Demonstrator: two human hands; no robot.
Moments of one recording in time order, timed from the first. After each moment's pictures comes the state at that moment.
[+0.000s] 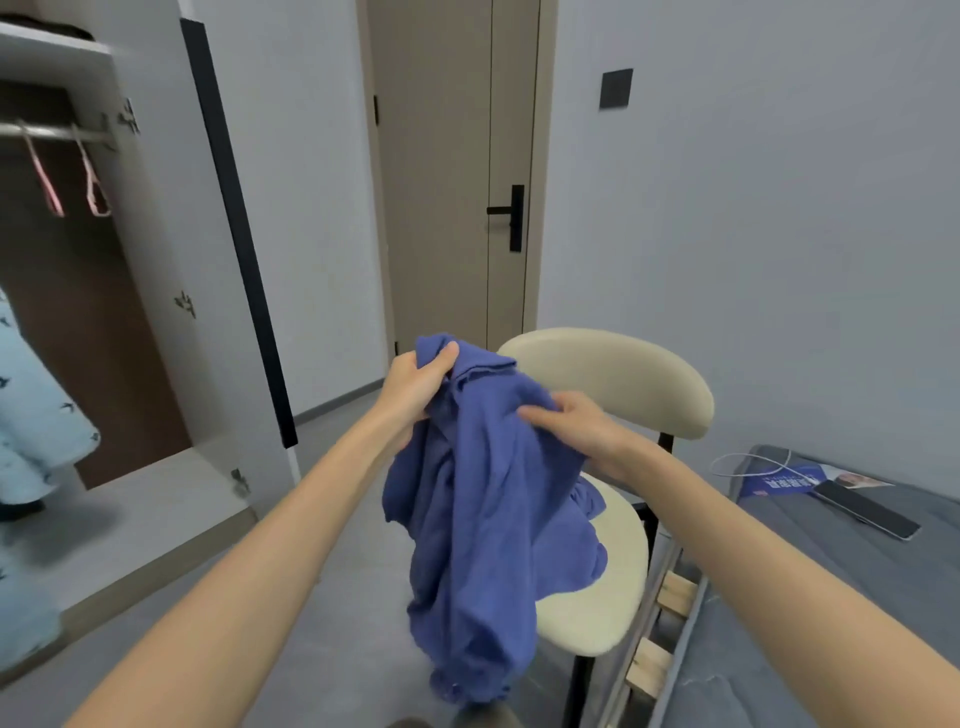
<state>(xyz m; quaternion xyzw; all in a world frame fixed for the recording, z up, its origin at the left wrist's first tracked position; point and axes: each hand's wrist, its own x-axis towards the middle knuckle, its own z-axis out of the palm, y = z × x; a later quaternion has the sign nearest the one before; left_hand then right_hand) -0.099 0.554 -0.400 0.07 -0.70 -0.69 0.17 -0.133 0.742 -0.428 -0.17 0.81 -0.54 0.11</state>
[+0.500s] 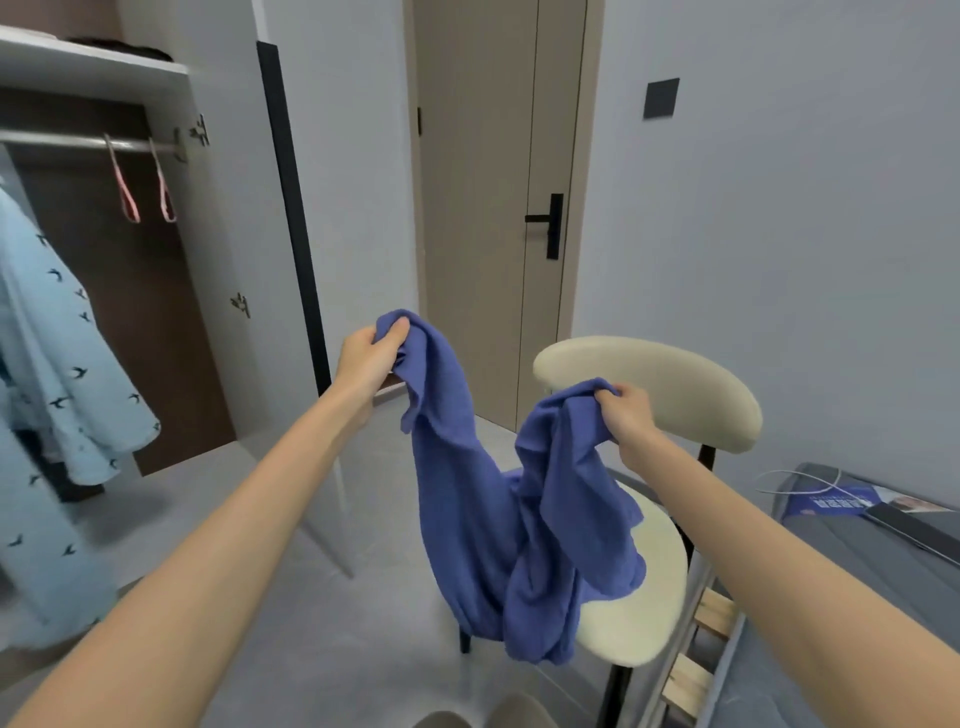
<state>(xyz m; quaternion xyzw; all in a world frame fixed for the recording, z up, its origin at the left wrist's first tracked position) -0.066 0.471 -0.375 0.10 -0.70 -0.65 0.27 -0.155 0.716 -0.430 0.01 0.78 -0.62 -0.04</state>
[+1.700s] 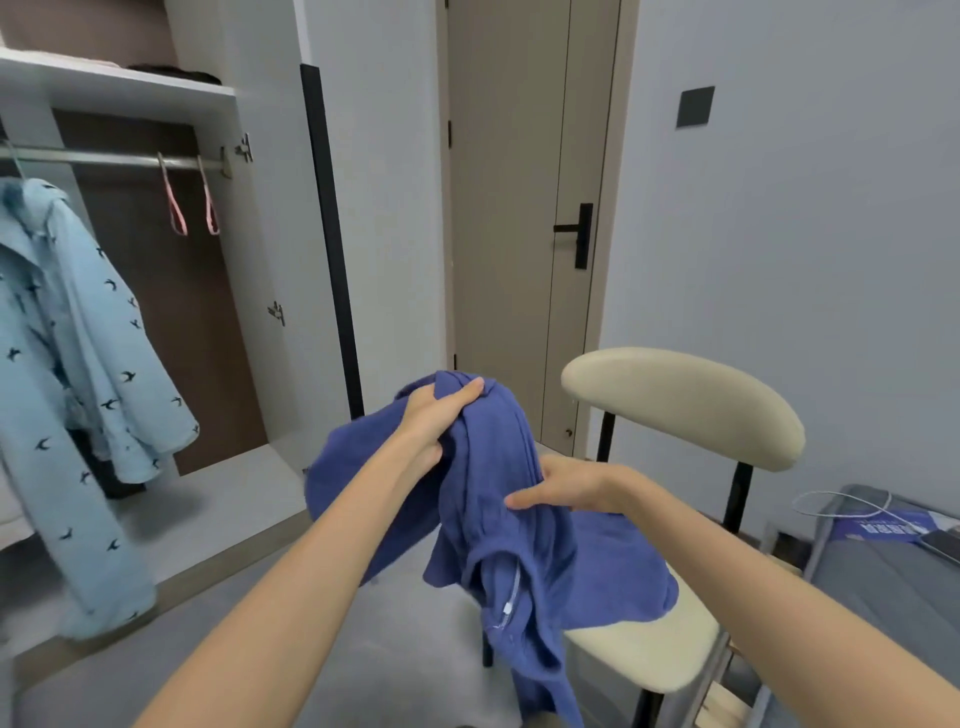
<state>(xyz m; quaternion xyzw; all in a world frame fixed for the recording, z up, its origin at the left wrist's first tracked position) -0.072 0.491 -0.412 0.17 -0.64 -0.73 0.17 -0.126 0.658 -0.452 -0.30 0.81 -0.37 0.35</state>
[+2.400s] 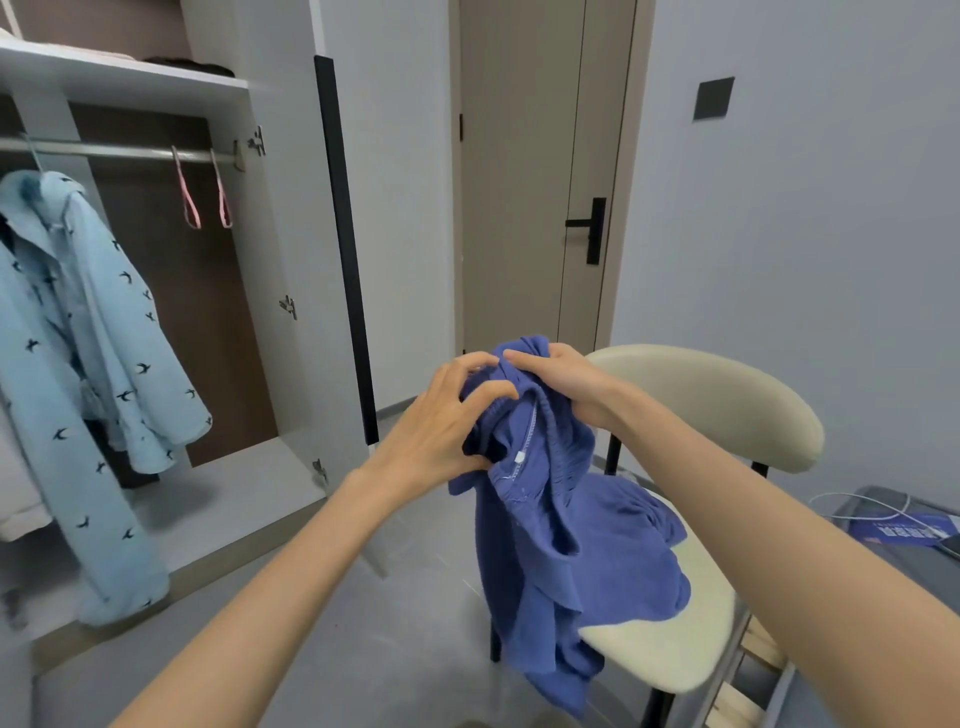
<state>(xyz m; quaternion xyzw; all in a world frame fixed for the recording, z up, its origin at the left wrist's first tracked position) -0.029 0.468 -0.421 -0.18 -0.92 -0.08 0.33 -0.134 0.620 -0.374 -0.23 0.76 -0.58 0.14</state>
